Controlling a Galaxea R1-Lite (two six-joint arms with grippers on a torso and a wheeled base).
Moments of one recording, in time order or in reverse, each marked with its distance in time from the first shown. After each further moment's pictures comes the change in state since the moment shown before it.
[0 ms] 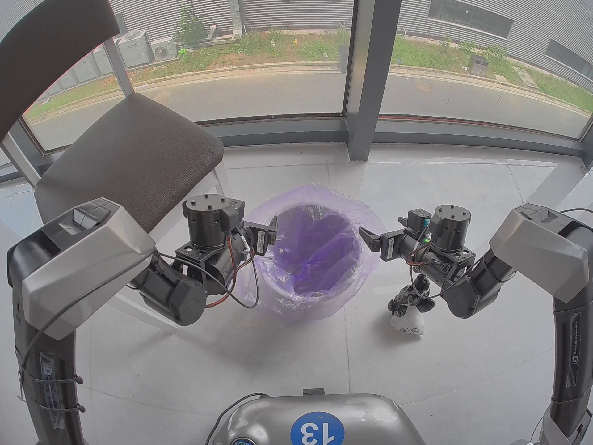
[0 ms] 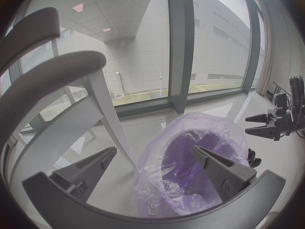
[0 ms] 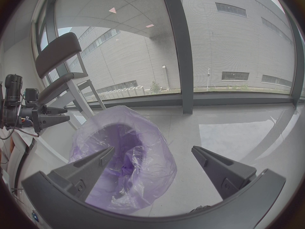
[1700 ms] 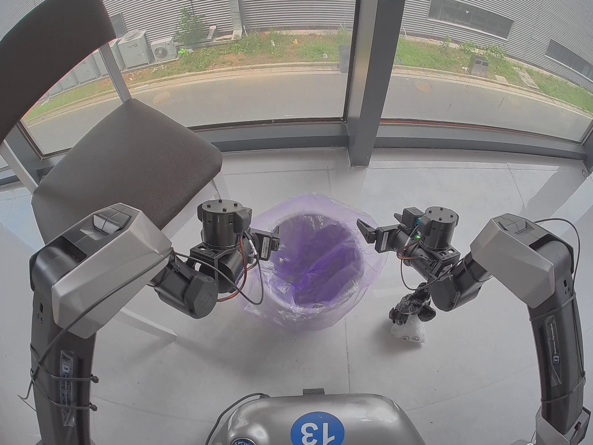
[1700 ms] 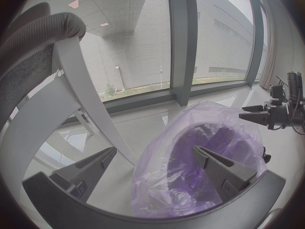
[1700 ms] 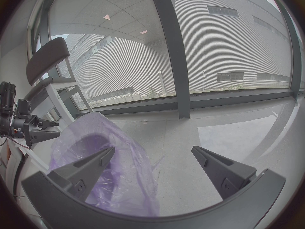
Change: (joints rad) left arm 0.029 0.117 -0.176 0.163 0.006 -0.014; right arm -0.041 0.202 -0.273 0.010 -0.004 0.052
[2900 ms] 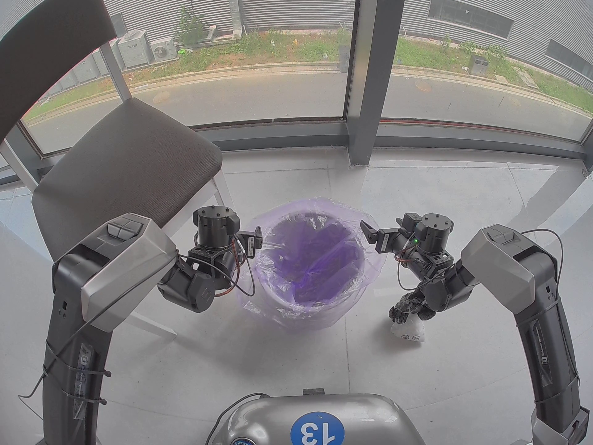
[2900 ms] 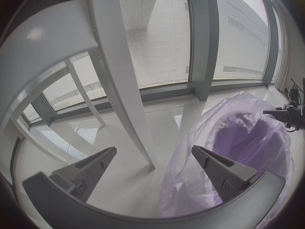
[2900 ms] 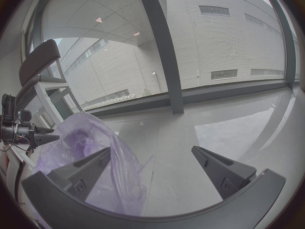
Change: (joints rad) left arm 0.073 0.131 -0.127 0.015 0.072 -0.032; right arm -0.029 0.115 -0.125 0.018 -0.019 0.051
